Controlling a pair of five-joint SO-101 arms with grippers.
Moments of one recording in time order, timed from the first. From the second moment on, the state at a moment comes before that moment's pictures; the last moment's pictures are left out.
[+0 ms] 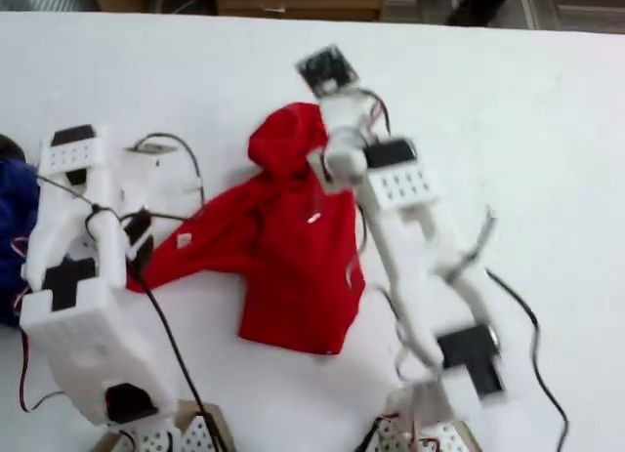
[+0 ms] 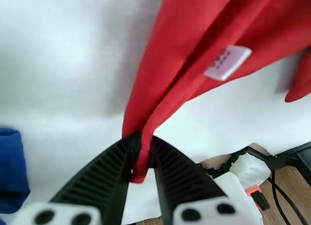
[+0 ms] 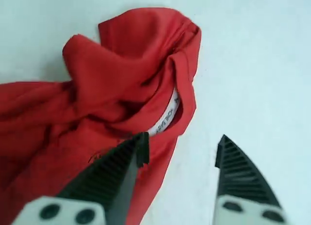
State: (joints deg) left arm -24.3 20.8 1.5 100.8 -33.2; right arm -20.5 7.2 1.6 57.1 14.9
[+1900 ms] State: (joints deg) left arm -26.8 11.7 6.1 96.8 -35.6; right arm -21.9 8.3 -5.1 72.2 17.2
